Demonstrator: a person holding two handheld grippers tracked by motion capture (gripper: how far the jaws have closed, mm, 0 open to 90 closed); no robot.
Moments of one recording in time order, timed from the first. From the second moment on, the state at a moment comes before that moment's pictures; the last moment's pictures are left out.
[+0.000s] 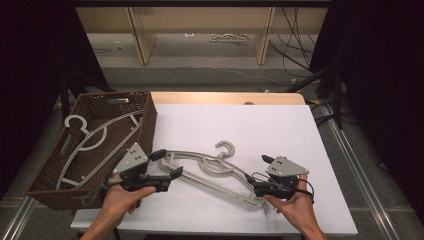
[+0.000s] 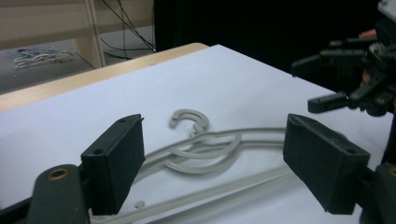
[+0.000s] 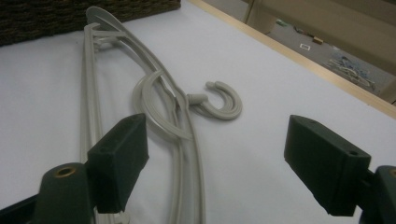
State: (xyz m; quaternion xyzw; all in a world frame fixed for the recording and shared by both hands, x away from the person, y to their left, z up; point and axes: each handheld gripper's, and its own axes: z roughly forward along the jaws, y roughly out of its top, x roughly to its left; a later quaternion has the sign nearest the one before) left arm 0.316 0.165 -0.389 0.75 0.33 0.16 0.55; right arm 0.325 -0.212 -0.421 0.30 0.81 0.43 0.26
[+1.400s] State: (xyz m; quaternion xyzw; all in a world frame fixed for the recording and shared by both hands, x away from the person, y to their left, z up) left arm 0.298 0.140 -0.446 0.78 0.30 0.16 0.53; right arm 0.372 -0.194 -0.443 0.30 0.88 0.33 0.18
